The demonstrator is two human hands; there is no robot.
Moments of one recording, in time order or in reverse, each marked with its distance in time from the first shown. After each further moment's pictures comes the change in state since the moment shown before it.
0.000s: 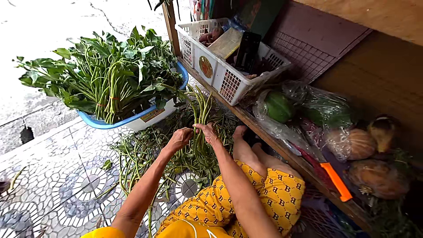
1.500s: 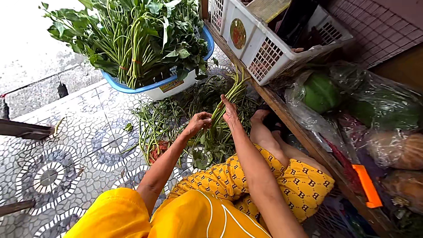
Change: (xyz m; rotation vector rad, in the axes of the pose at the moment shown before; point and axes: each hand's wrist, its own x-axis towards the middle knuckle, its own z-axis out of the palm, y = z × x) left_hand -0.040 0.005 0.038 -0.895 0.053 -0.382; right_hand 0.003 0.012 0.001 0.232 0.214 0.024
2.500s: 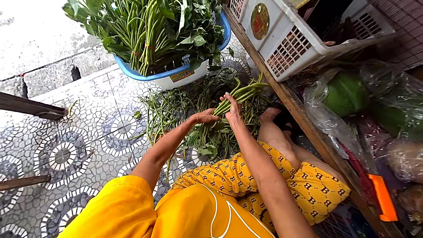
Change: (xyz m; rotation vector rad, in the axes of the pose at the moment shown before) left_hand 0.040 -0.016 -0.025 0.313 -0.360 0.004; right_hand -0.002 0.028 0.017 0.196 0.001 0.071
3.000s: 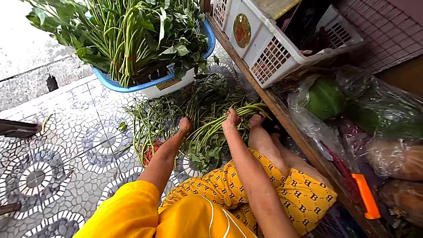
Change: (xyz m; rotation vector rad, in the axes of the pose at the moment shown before) left_hand 0.038 -0.119 -0.014 0.313 0.635 -0.553; right_hand -0.020 -0.042 0.001 -0.136 0.566 0.163
